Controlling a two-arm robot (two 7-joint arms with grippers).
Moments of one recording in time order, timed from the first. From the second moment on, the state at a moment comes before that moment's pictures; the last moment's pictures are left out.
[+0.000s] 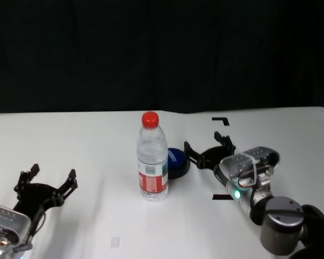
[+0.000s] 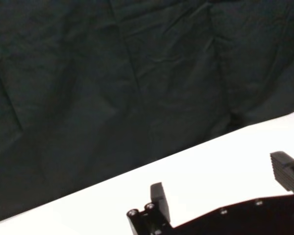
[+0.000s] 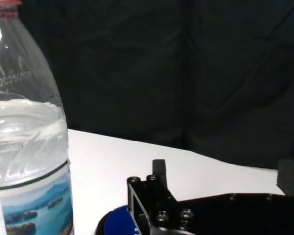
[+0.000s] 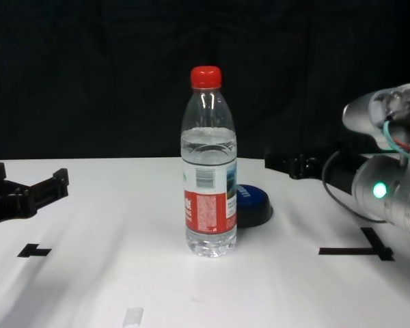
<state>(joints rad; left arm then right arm) -0.02 0.24 0.03 -1.54 0.07 -0.10 -0.15 0.42 0.05 -0.23 -1.16 0.08 -0.04 0.18</state>
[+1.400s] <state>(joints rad) -0.02 0.24 0.03 -1.54 0.07 -0.10 -0.15 0.49 0.03 -0.24 -1.04 0.03 -0.03 0.16</state>
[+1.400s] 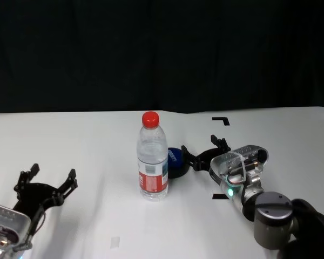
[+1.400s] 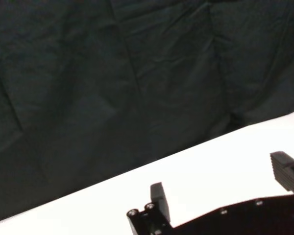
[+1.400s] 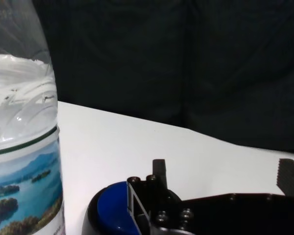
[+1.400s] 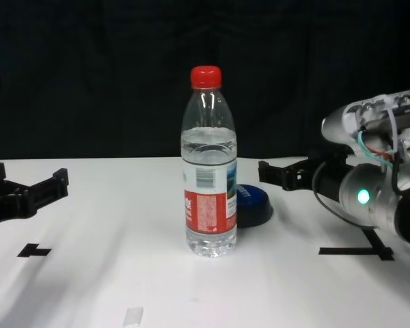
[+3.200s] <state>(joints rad) -0.02 0.24 0.03 -1.54 0.07 -0.10 -0.15 0.62 0.00 -0.26 -0.83 -0.01 -0.08 0.18</state>
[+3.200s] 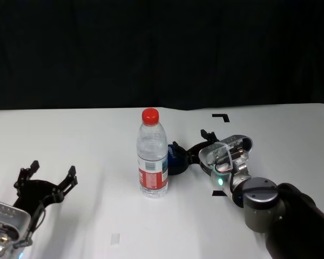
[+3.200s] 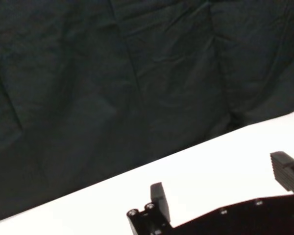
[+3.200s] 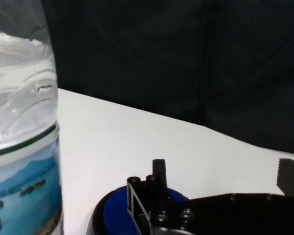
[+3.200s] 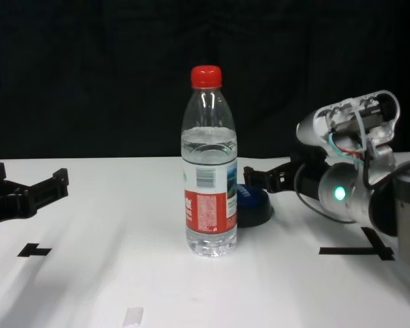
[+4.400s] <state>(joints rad) -0.02 0.24 0.03 -1.54 0.07 -0.10 -0.15 0.62 0.00 -0.27 -0.82 -0.04 -0.02 0.17</state>
